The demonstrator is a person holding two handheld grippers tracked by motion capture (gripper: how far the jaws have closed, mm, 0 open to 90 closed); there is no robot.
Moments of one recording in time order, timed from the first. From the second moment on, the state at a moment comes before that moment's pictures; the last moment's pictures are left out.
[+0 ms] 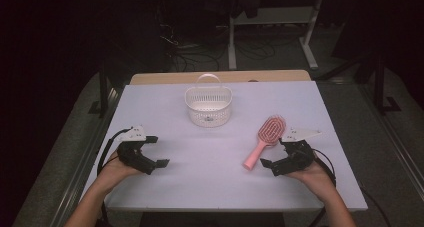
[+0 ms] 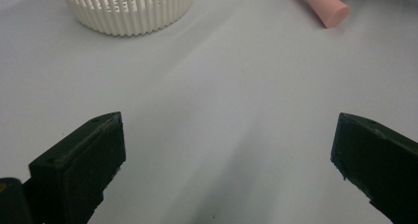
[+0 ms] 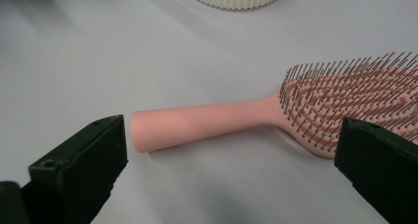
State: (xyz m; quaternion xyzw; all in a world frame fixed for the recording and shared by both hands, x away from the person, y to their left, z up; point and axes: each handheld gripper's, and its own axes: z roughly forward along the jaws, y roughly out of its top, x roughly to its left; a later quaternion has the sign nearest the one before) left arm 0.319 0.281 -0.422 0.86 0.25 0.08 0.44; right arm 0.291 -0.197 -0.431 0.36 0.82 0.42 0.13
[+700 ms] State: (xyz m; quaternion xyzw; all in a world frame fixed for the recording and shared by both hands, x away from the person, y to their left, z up) left arm 0.311 0.280 -0.424 0.86 0.25 0.07 0.44; right arm 0.298 -0.191 -0.421 0.36 0.82 0.42 0.13
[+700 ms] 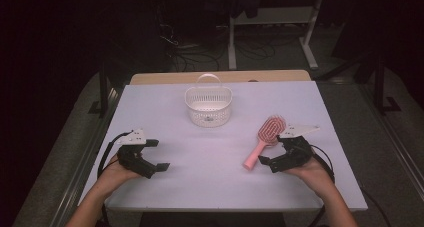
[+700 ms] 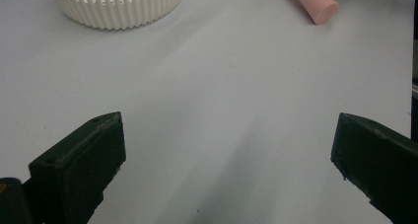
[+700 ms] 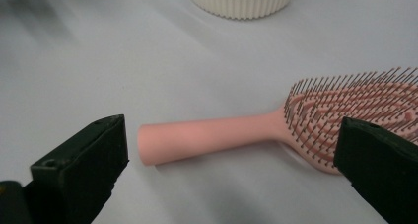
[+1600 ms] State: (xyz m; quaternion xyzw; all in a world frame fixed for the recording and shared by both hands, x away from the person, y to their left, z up) left arm 0.313 0.277 -0.424 0.86 0.25 0.06 0.44; right arm 0.321 -0.152 -0.403 0.33 0.84 0.43 0.11
